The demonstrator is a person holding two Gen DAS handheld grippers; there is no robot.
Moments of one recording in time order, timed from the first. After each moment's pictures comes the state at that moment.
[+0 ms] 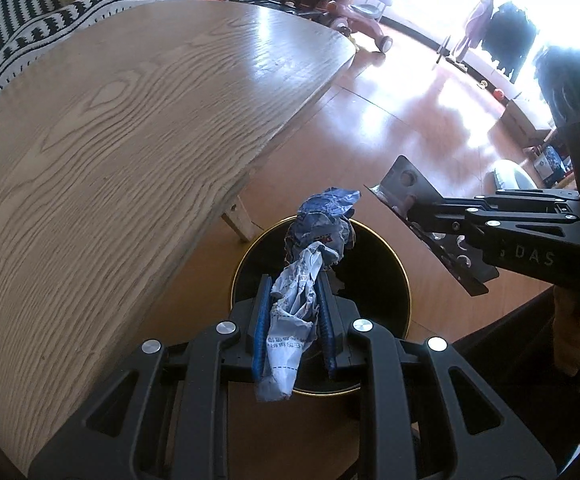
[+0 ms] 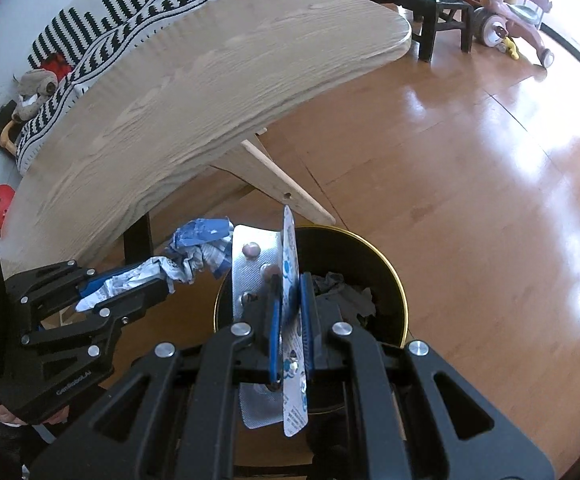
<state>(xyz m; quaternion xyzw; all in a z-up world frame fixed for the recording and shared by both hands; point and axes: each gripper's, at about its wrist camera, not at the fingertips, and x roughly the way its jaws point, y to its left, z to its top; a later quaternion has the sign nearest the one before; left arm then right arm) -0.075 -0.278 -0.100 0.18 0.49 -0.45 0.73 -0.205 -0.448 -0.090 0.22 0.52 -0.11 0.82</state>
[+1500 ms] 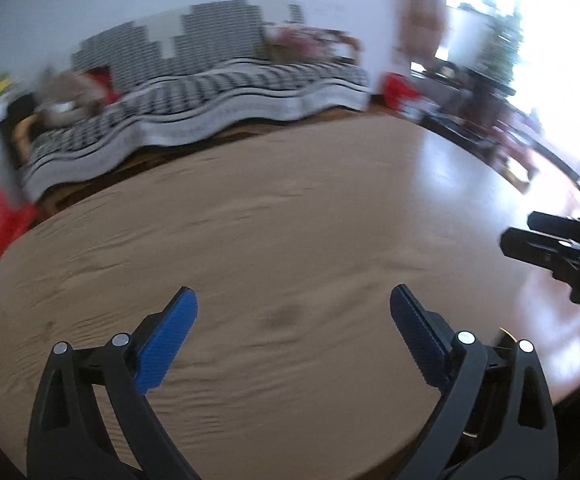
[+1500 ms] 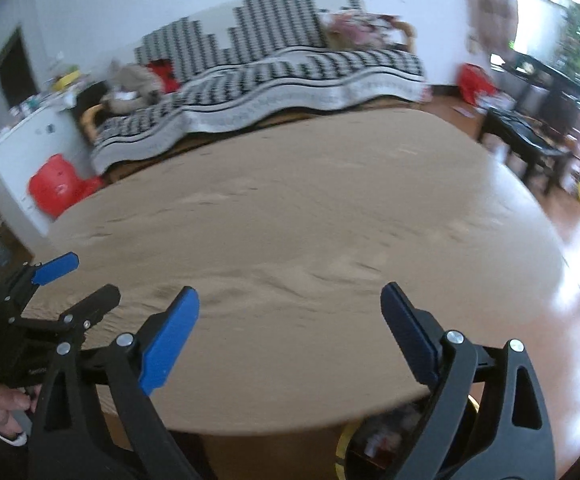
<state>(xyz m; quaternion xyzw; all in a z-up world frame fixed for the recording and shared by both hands) 0.019 -0.048 0.016 0.08 0.36 -0.17 0.91 -0.049 -0.271 0.030 0.10 0.39 0.01 0.91</state>
